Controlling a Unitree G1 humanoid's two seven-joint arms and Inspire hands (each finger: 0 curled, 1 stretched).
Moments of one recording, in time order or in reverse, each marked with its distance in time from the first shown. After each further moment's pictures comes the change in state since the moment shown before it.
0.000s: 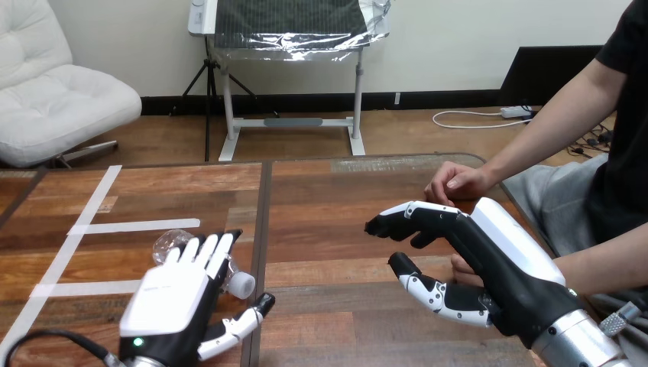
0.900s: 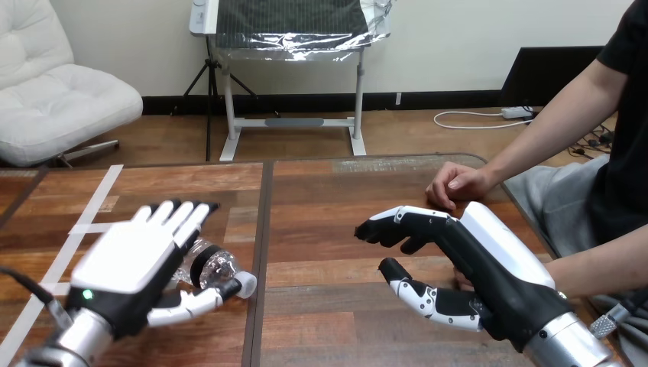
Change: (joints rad) left arm -0.091 0.233 0.109 -0.005 -0.004 -0.172 -0.151; right arm 0.000 0.001 0.029 0.005 0.000 -0.006 -0.001
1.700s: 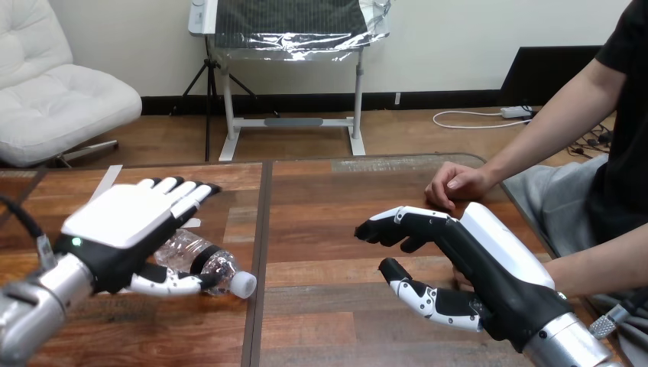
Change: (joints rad) left arm -0.189 0.103 0.009 0.077 -0.046 -0.078 -0.267; right arm 0.000 0.001 0.001 0.003 0.000 -0.002 -0.007
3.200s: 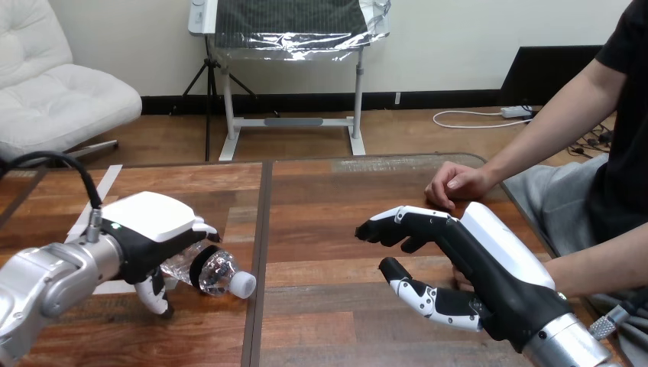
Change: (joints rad) left arm -0.240 -0.057 -0.177 0.201 0.160 -0.006 -0.196; right arm 0.003 0.002 0.003 0.000 -0.005 -0.002 -0.010
